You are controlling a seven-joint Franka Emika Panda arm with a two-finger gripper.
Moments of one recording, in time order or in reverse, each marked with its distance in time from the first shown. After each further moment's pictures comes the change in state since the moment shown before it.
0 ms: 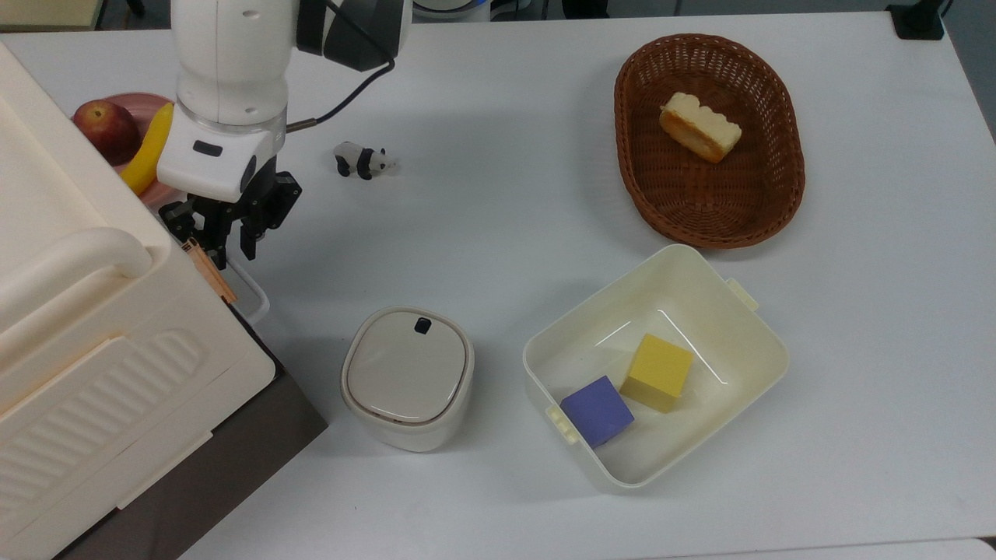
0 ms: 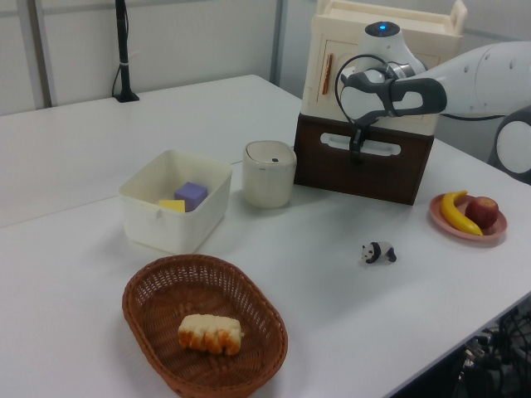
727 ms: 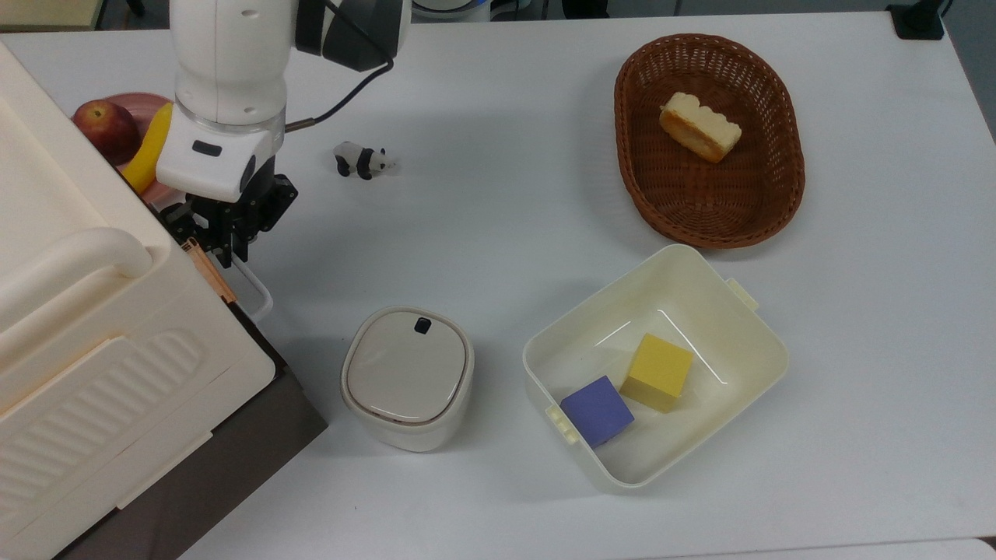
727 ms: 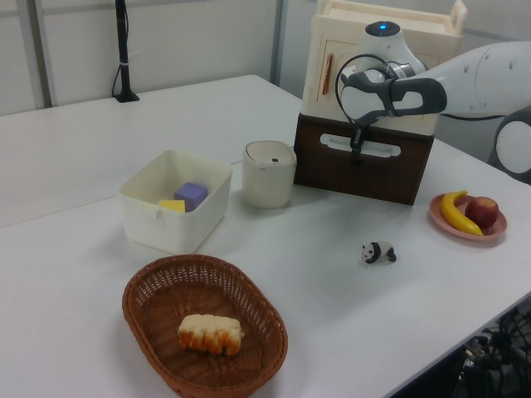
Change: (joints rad) arm 0.000 0.002 0.000 0.003 -0.006 0.002 -0.009
